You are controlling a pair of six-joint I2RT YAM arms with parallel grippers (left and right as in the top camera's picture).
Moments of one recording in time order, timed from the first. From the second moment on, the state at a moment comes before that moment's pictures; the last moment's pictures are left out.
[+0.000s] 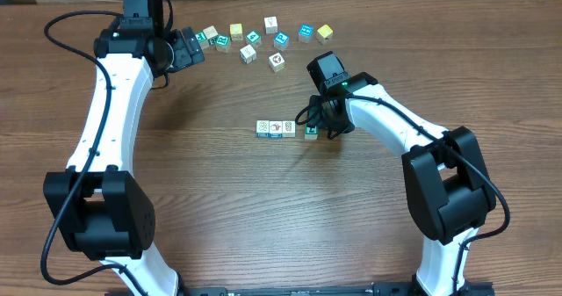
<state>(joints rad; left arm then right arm) -0.02 1.90 1.73 -0.87 -0.06 -0.41 0.44 2.04 1.44 -0.72 0.04 0.60</state>
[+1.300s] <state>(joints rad) -0.02 1.90 1.73 -0.87 -0.06 -0.41 0.38 2.04 1.44 -0.81 0.11 0.64</state>
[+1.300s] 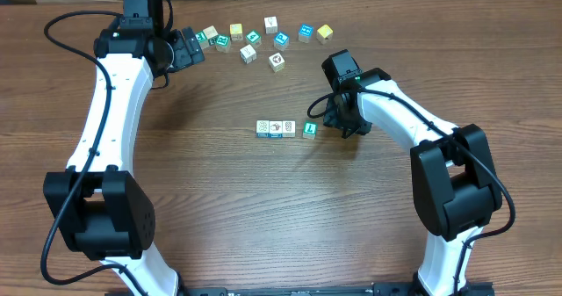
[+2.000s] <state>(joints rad) -0.02 1.90 1.73 -0.87 -0.06 -0.41 0.38 2.04 1.43 -0.82 -0.01 0.64</state>
